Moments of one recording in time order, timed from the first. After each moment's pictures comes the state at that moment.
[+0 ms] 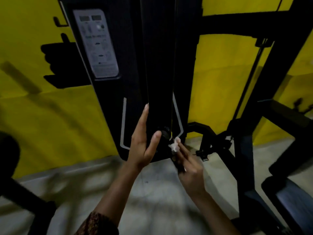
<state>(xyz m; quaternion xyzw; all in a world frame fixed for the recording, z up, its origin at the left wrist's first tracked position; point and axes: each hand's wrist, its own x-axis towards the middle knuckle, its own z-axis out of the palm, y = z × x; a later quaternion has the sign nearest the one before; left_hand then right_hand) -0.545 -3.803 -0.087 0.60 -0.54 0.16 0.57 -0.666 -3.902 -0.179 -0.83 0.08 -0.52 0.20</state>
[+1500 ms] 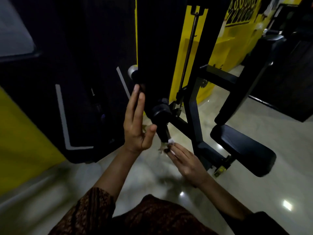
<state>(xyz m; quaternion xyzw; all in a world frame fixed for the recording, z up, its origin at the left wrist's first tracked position) -0.513 -3.845 -0.135 0.34 -0.65 0.19 0.65 -0.702 -3.870 -0.232 -0.91 0.14 -0.34 -0.19</state>
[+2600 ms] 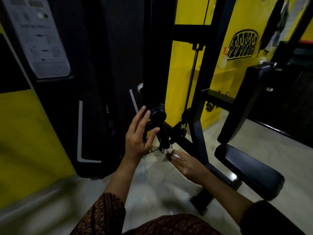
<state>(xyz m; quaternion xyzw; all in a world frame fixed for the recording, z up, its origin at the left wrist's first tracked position) -0.526 -3.804 -0.146 0.45 -0.61 0.24 0.61 -0.720 -3.890 -0.230 -0.94 0.04 -0.29 -0.17</state>
